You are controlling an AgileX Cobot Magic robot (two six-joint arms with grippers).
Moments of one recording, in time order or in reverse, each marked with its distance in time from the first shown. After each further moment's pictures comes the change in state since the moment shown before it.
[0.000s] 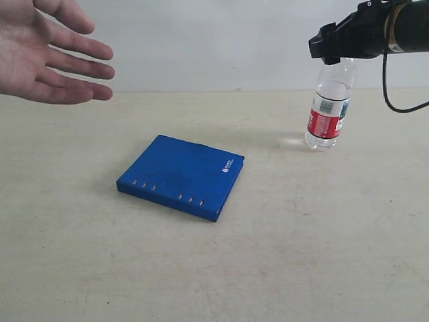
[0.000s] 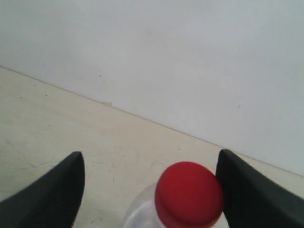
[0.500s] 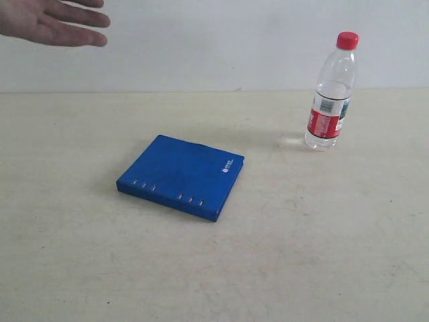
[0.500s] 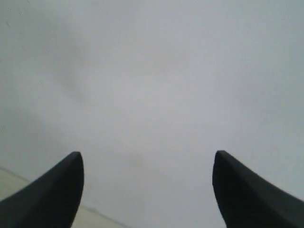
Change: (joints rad) left arm 0.000 0.000 0.000 0.000 0.000 0.000; right arm -0.002 -0.275 -0.077 0.006 -0.020 0.003
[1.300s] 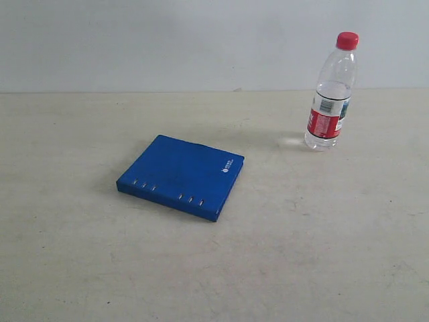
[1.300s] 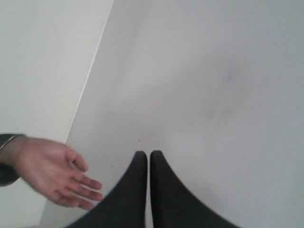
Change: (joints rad) left arm 0.000 0.000 0.000 0.030 0.000 0.011; right arm 0.000 -0.971 0.225 -0.251 -0.401 0.473
